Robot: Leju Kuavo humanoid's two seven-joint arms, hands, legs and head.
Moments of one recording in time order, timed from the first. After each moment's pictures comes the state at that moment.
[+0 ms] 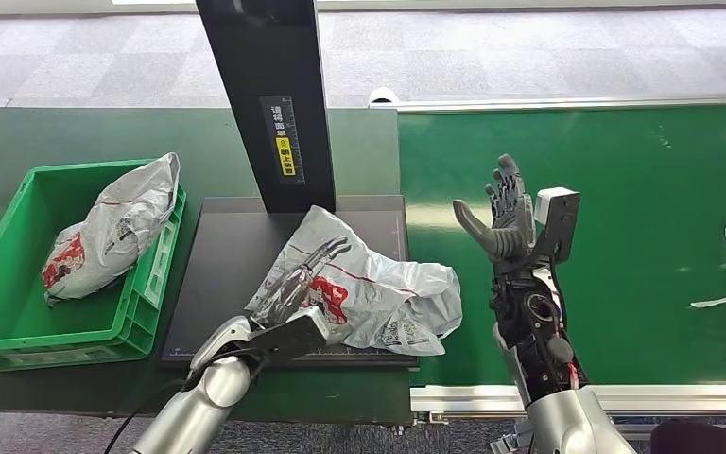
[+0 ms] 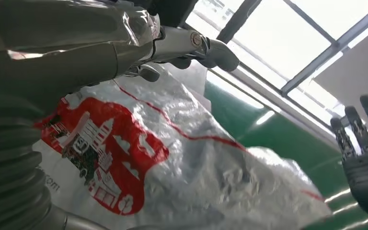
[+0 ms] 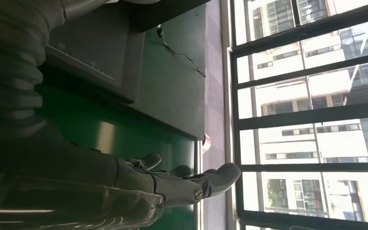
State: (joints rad) left arm -0.30 -0.08 -0.39 -1.17 -0.61 -0.12 -0.40; right arm -0.59 0.06 0.22 -0.77 -0.21 -0.08 -0.37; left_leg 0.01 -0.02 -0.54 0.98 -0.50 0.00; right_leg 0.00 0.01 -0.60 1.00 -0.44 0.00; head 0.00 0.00
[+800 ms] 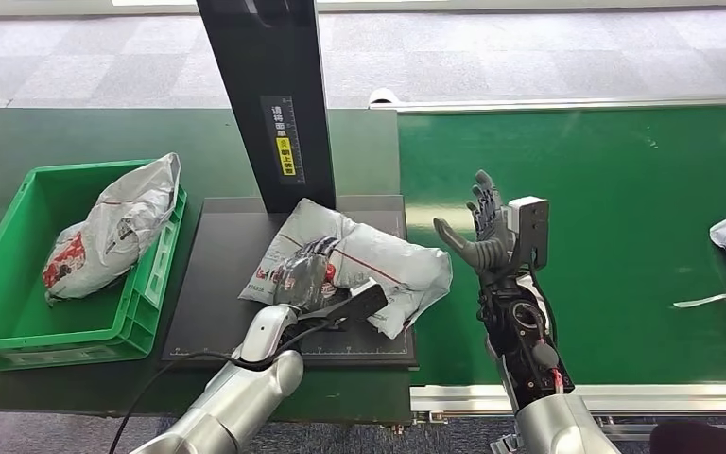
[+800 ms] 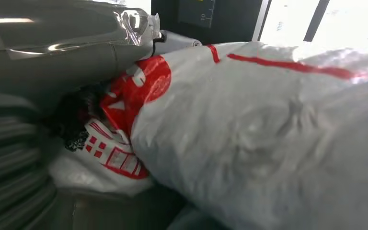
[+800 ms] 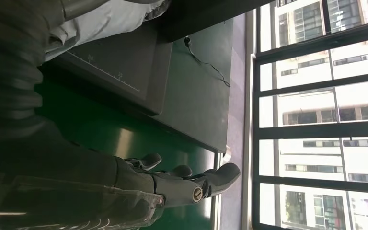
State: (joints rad) left arm -0.51 -0.22 -0.42 -0.67 -1.05 0.31 0.06; right arm -0.57 0.09 0.19 -0.72 -0.10 -0.04 -0.34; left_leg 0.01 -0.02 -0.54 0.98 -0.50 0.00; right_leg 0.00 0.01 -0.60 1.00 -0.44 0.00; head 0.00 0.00
